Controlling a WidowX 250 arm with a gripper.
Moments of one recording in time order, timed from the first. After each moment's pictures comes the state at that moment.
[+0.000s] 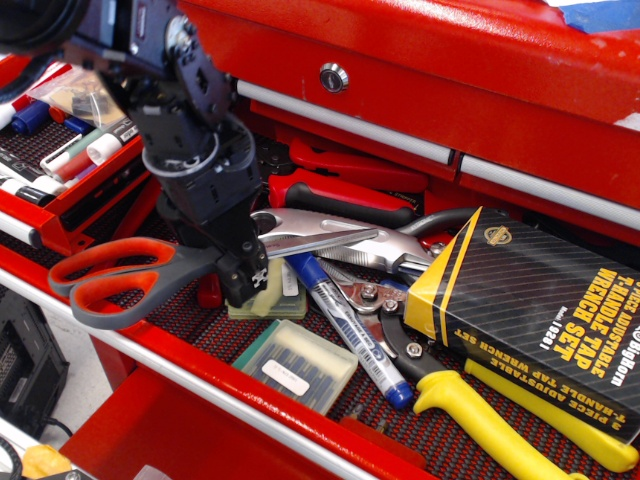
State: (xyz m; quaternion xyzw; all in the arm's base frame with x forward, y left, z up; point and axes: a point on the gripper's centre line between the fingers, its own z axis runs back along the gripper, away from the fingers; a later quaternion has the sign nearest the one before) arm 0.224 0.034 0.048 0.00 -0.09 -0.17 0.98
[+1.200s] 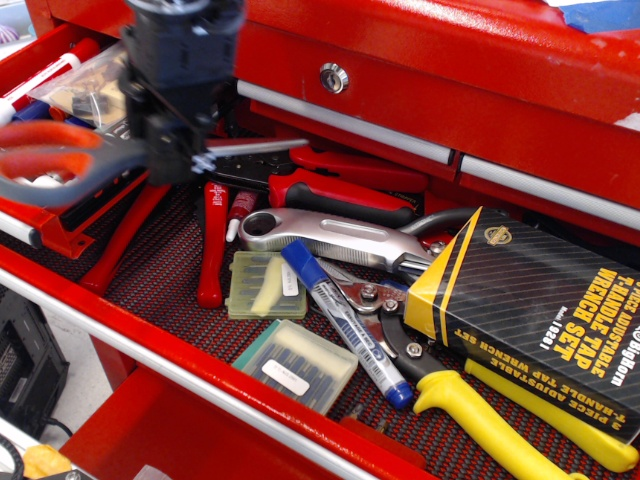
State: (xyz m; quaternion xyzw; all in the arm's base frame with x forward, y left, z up) arm 0.224 0.081 0.123 0.09 0.05 -0.24 0.96
